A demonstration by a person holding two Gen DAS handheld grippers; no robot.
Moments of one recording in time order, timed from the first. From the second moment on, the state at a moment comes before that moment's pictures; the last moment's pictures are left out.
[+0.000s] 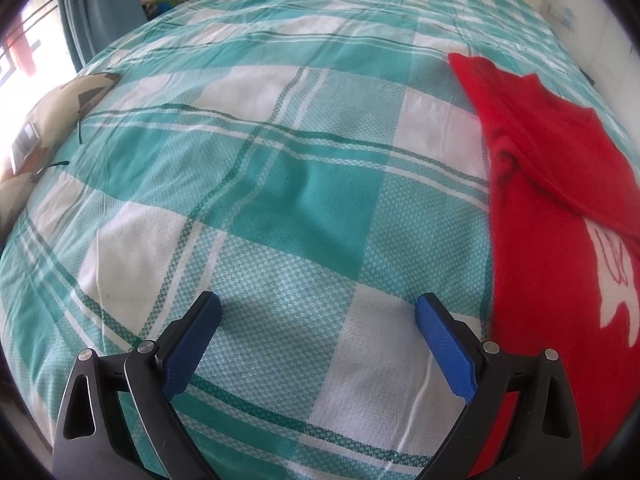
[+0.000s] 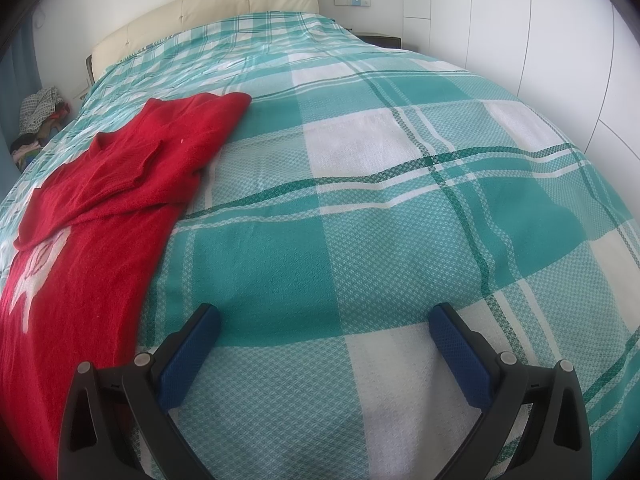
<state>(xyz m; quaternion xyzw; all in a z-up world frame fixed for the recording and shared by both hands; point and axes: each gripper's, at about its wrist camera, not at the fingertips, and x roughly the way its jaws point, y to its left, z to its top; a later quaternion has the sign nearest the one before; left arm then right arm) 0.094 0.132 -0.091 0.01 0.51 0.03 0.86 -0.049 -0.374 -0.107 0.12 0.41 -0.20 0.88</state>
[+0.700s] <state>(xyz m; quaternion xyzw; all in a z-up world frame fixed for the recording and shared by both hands) 0.095 0.133 -0.093 0.01 0.52 0.03 0.86 -0.049 -0.374 -0.107 0.12 0.41 -0.20 0.88</state>
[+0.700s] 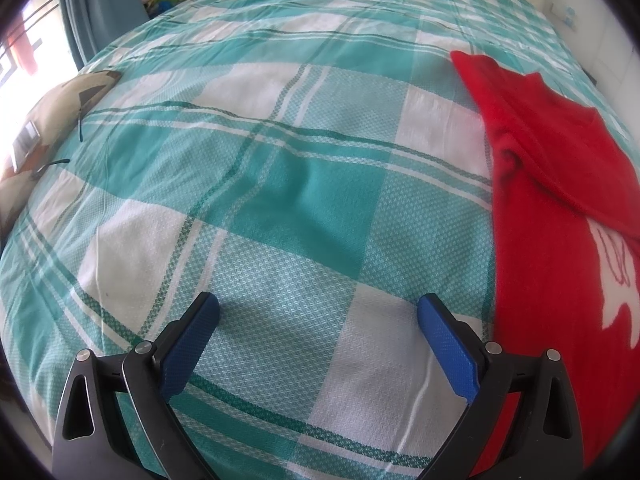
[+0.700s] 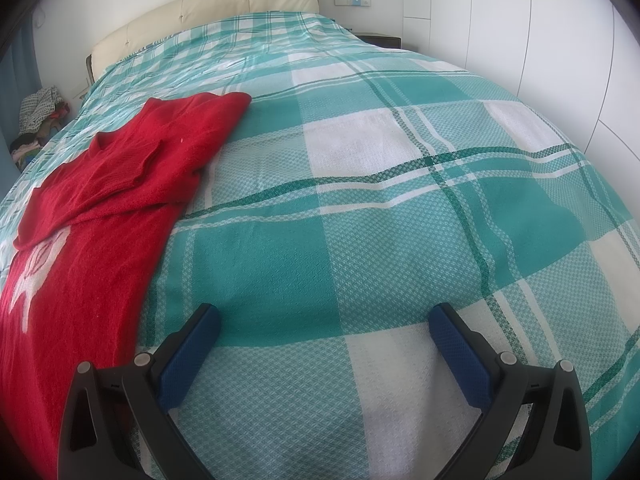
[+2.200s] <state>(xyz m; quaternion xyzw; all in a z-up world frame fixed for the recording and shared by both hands) 0.094 0.127 -0.095 0.02 0.52 0.03 0.85 -0.049 -0.373 -0.106 0.12 0.41 -0.20 0.88</state>
